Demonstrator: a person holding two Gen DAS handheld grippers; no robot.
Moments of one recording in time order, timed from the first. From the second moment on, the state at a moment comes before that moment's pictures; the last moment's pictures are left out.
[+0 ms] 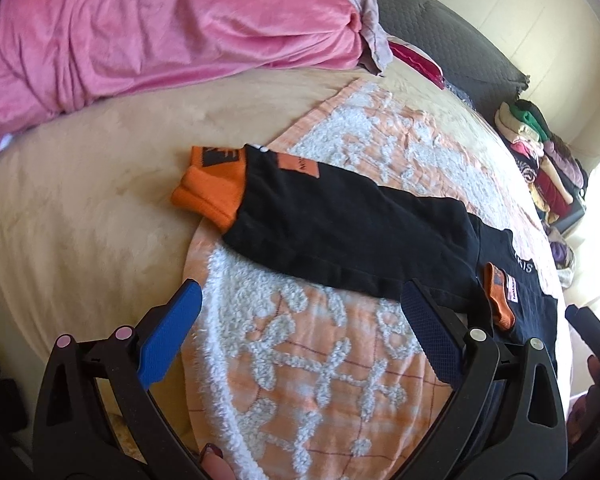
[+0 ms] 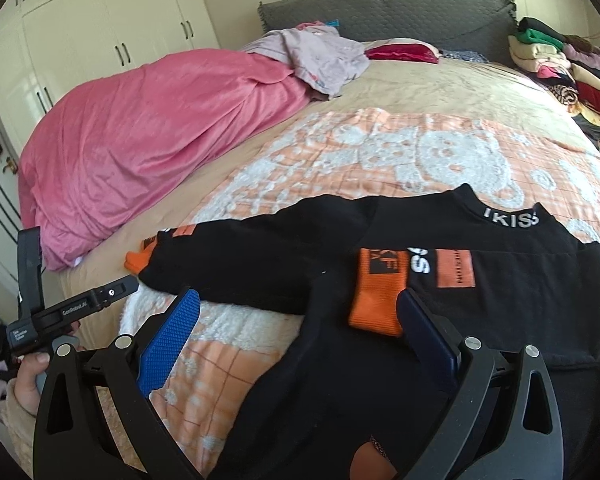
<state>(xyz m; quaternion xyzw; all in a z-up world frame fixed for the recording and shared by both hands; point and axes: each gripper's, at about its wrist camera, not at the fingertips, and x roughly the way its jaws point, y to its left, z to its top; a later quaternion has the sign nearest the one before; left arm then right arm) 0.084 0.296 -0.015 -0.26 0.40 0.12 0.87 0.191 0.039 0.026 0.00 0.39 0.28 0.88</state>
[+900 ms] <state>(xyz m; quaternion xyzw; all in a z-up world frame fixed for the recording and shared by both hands) 0.113 0.346 -0.054 -0.34 0.38 0.15 0.84 0.196 0.060 -0.020 0.01 0.43 0.28 0.86</state>
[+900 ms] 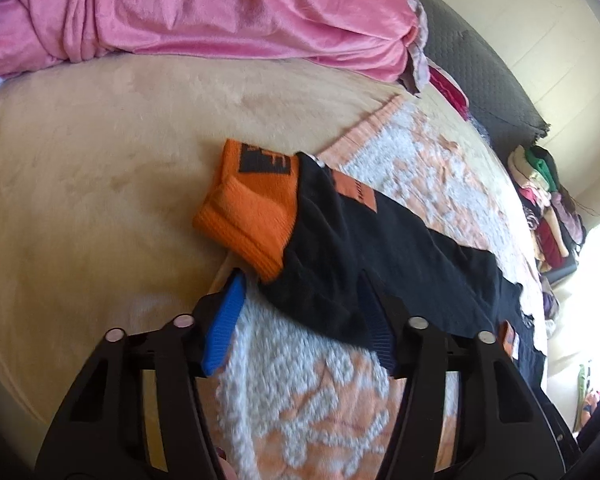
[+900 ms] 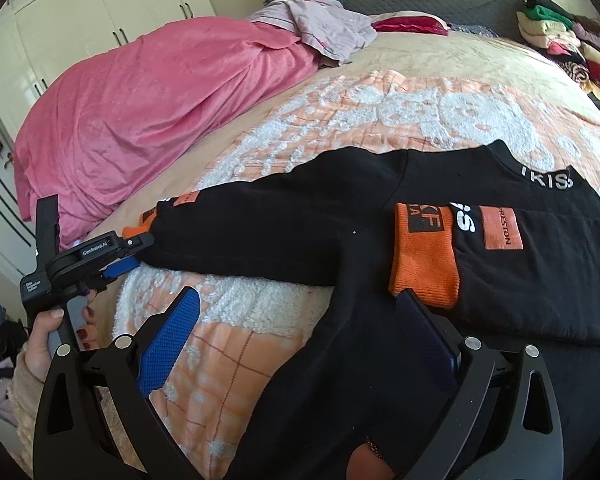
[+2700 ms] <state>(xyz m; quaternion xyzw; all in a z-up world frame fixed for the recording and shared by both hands) 0.141 0.140 0.053 -0.17 0.31 -0.04 0.94 0.176 -0.115 -0.006 0.13 0.38 0.12 0.91</state>
